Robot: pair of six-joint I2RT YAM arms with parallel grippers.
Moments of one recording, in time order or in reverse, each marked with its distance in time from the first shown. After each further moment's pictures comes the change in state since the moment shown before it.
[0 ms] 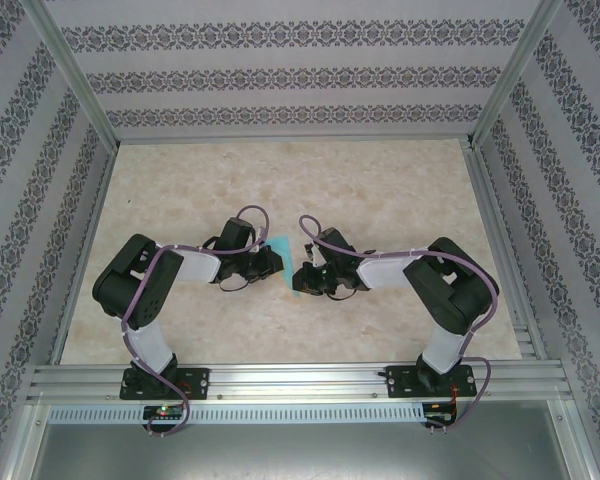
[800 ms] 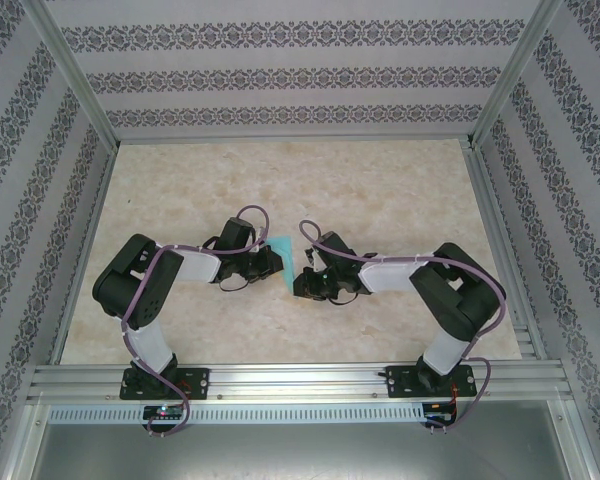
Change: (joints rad) left arm 0.000 0.000 0.003 -0.005 0.000 0.000; right arm 0.026 -0.064 -0.019 -0.077 0.040 -0.007
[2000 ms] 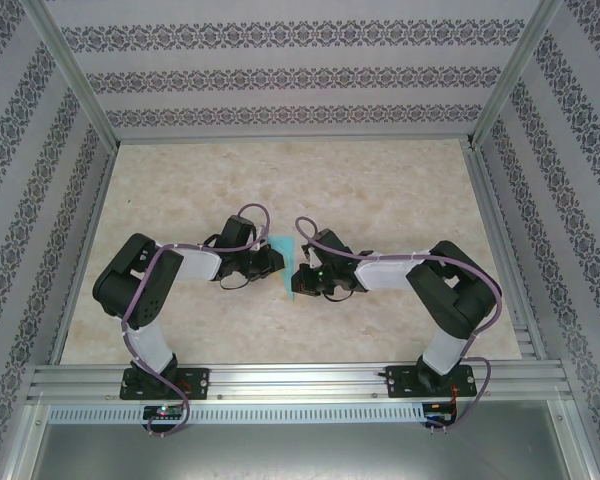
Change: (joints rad) left arm 0.000 0.000 0.024 -0.032 0.012 0.008; right arm 0.015 0.048 0.040 0.032 0.029 0.001
